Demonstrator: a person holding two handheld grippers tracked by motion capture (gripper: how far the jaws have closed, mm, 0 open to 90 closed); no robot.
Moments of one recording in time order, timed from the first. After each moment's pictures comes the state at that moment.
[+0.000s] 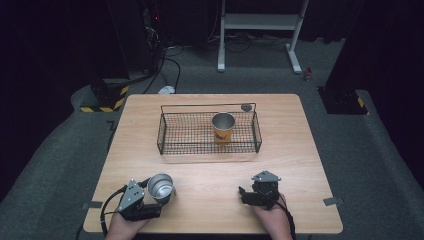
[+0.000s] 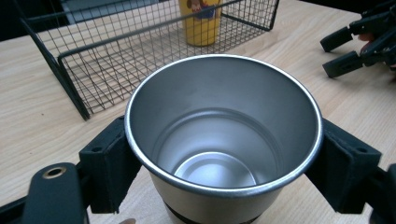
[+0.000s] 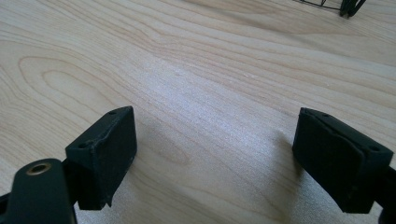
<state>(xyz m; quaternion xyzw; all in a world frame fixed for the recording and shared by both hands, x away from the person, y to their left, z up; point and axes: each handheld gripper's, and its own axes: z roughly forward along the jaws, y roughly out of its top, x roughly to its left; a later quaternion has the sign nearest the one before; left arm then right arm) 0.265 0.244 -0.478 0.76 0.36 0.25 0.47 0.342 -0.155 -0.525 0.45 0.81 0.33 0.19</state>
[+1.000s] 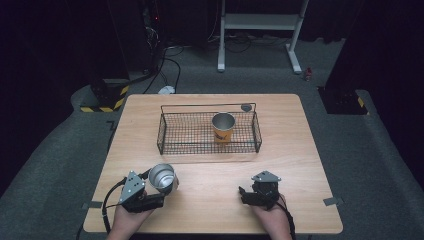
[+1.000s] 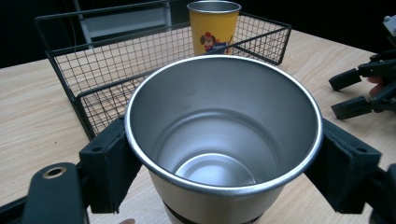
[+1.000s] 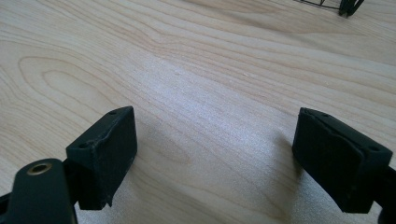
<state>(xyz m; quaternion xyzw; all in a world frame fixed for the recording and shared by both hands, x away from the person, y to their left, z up) 0.281 0.234 -0.458 0.73 0.38 0.26 0.49 0.341 -0.155 -0.525 0.46 0.80 0.33 0.19</state>
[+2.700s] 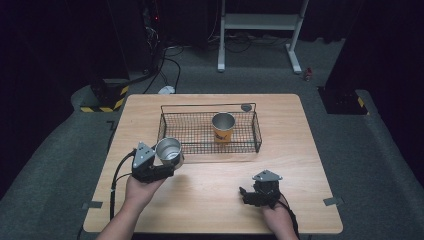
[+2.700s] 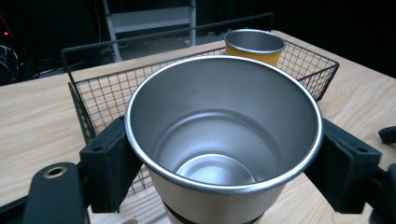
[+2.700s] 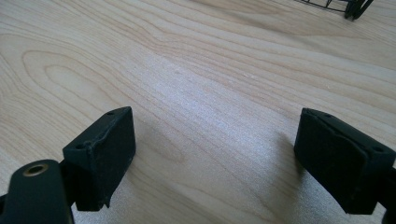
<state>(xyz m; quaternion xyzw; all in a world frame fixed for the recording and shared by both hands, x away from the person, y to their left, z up) 0.346 0.212 -0.425 0.71 0.43 0.28 0.48 0.345 -0.160 -0.525 0.44 0.82 0.33 0.18</state>
